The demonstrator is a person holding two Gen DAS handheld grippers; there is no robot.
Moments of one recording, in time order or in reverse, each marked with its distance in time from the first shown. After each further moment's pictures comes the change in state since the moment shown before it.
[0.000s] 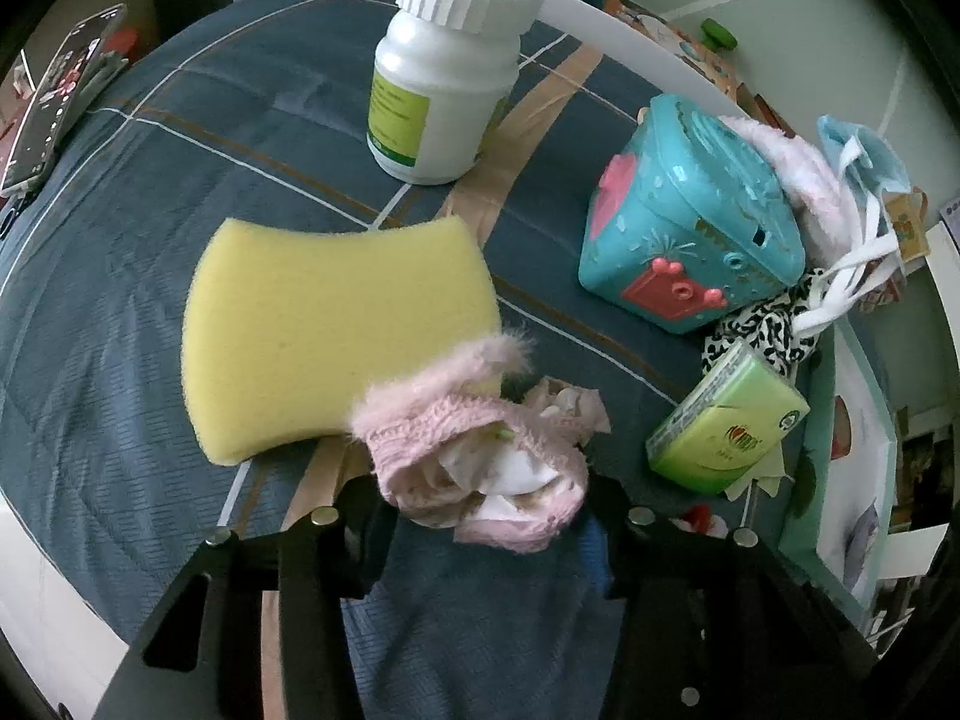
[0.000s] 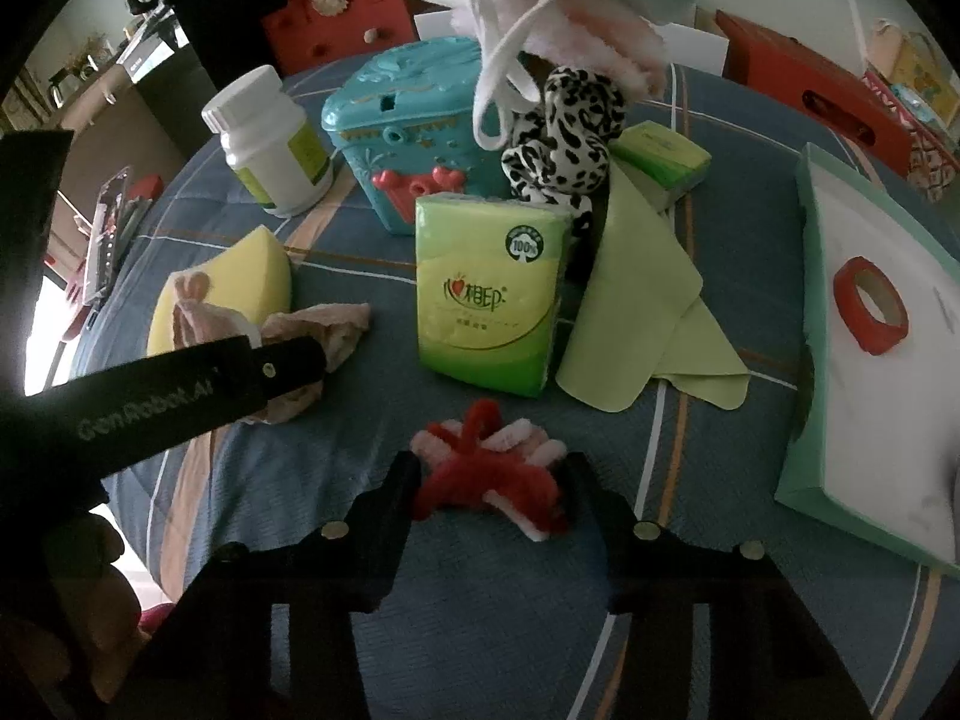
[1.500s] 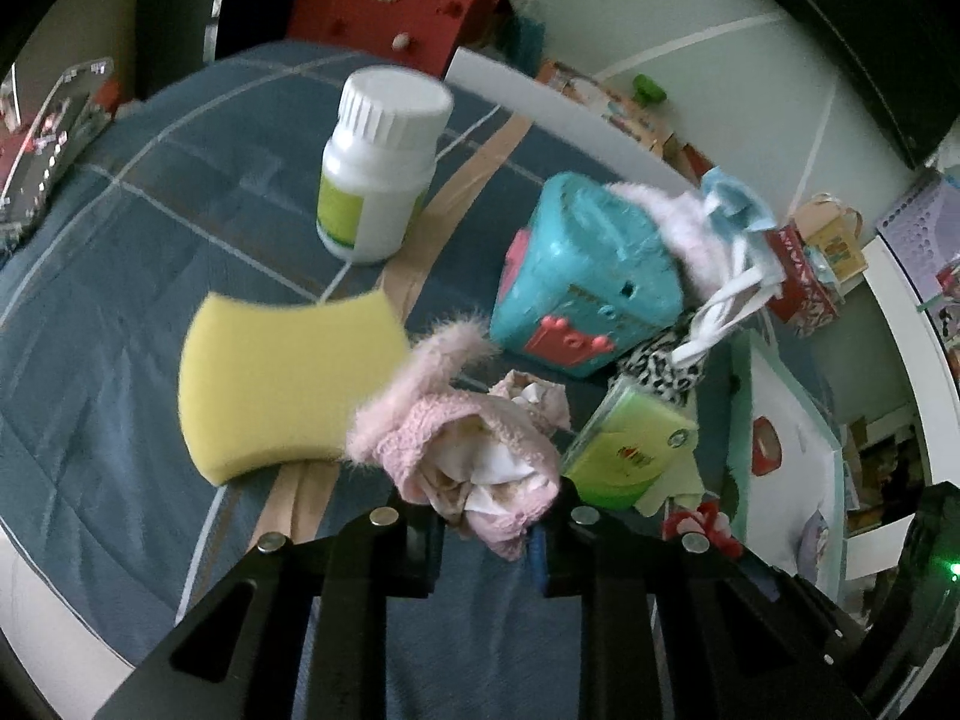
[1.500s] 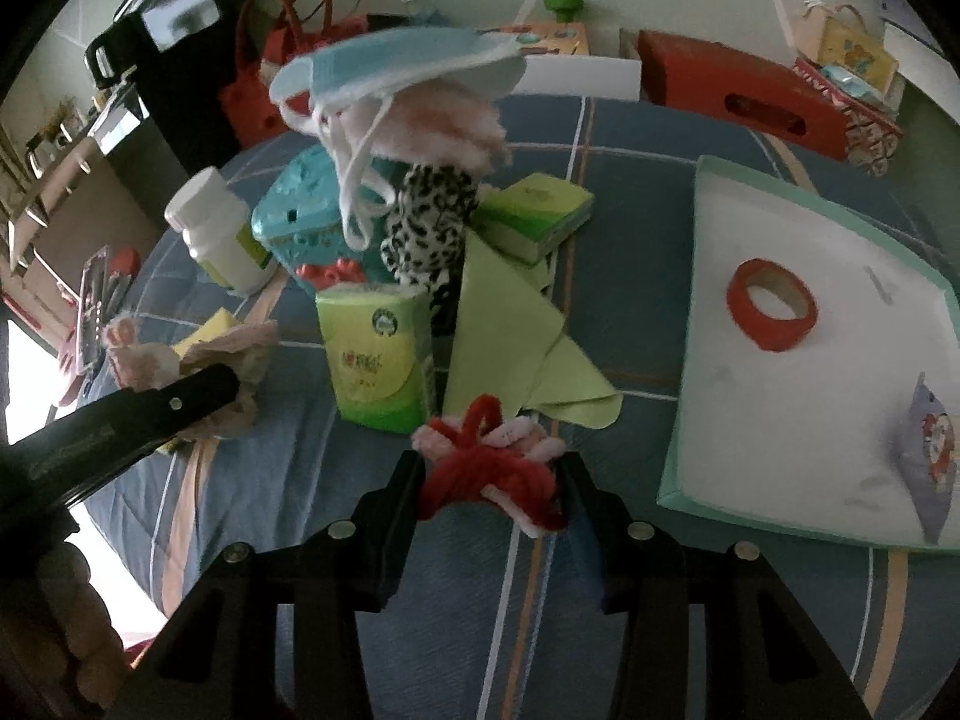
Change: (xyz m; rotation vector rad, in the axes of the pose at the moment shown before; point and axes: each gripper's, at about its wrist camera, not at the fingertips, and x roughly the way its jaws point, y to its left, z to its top) left arm -0.054 -0.015 -0.026 0.049 -0.176 -0.139; right arm -0.047 -0.078 0.003 0.117 -0.117 -0.046
